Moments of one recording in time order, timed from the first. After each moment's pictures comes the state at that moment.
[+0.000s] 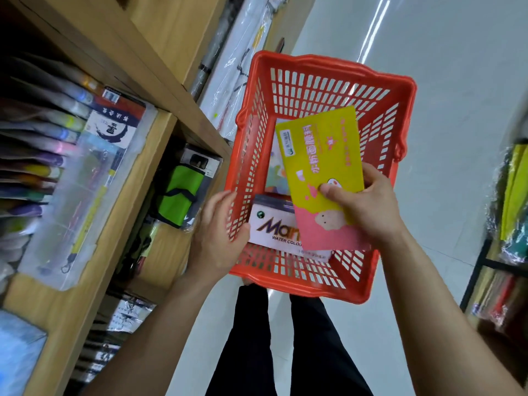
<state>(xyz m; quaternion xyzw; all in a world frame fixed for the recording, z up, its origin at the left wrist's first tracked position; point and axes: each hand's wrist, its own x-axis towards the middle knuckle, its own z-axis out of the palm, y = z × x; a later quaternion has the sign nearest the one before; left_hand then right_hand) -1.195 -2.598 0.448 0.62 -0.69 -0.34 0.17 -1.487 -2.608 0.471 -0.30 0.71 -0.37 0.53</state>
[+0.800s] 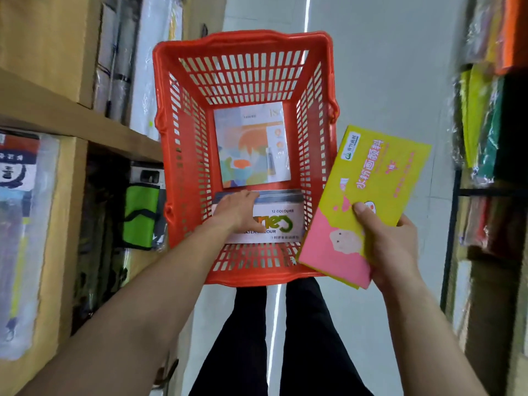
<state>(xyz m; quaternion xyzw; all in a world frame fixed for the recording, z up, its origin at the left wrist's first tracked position) -1.307 -2.650 0.325 0.38 -0.81 -0.32 -0.32 -1.514 -2.474 0.479 0.05 0.75 -0.52 0.41</state>
